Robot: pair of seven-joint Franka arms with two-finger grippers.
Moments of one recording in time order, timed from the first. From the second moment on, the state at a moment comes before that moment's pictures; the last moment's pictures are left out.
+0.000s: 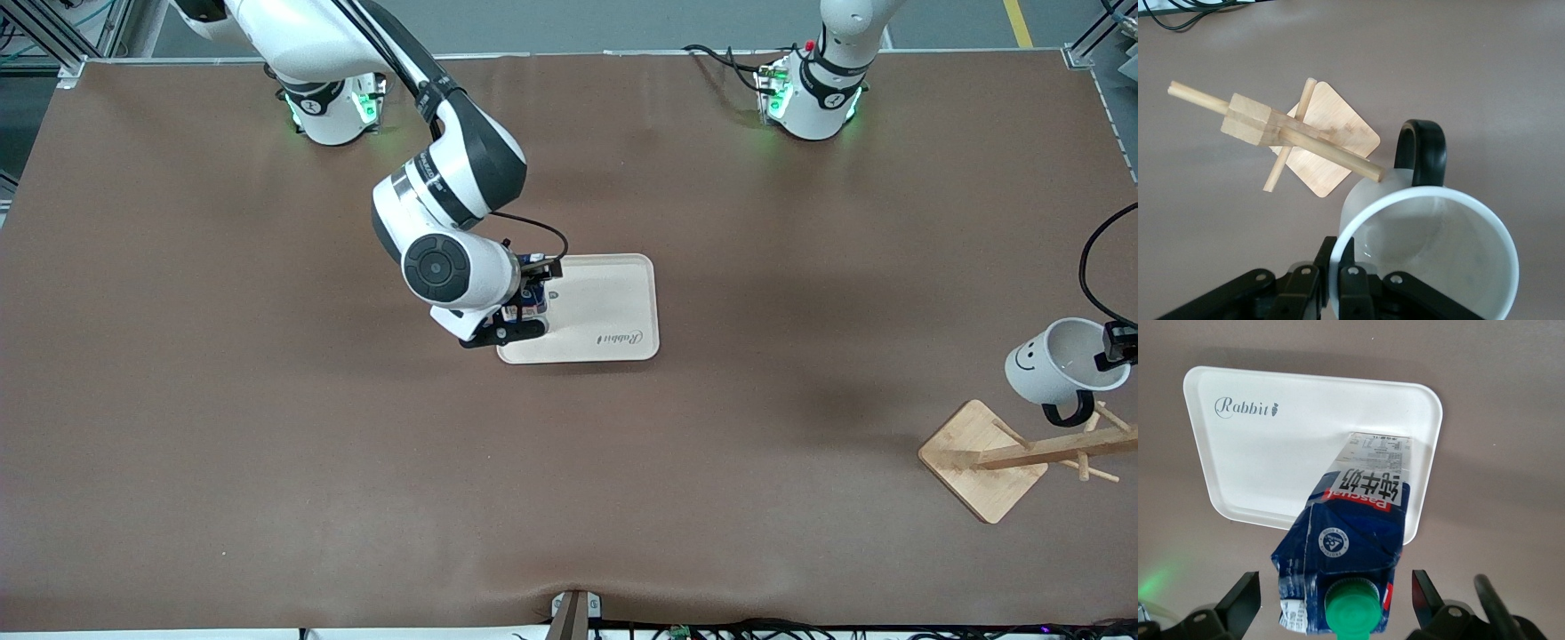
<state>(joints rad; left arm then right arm) 0.75 0.39 -0.66 -1.43 0.22 1.84 0.19 0.61 0.59 0.01 -1.38 0.34 1.74 0.39</state>
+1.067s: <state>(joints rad) 0.78 0.44 -0.61 -1.42 0.22 1.85 0.25 0.66 0.62 0.00 -1.42 0.17 1.84 0.58</state>
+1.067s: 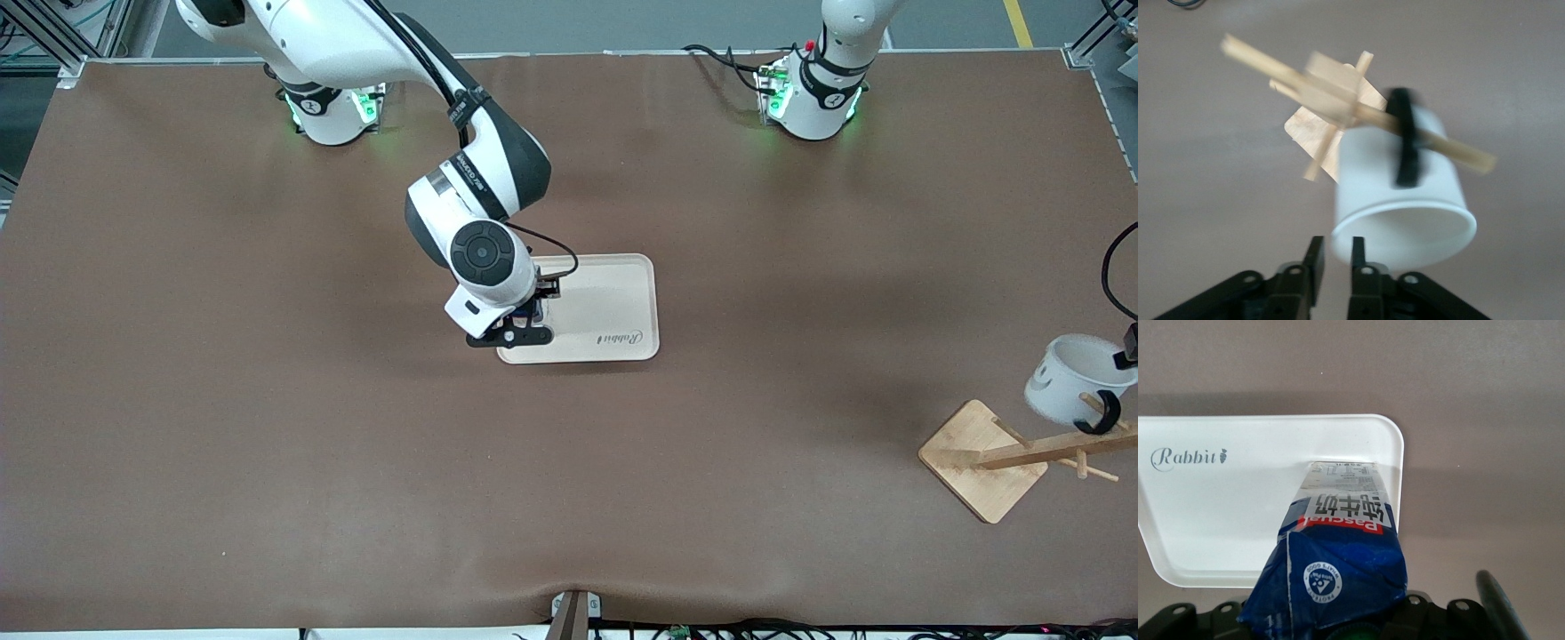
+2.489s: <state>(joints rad) 0.70 0.29 -0.84 -1.41 0.22 1.66 -0.36 -0.01 0.40 -0.03 -1.54 0.07 1.56 -0.04</state>
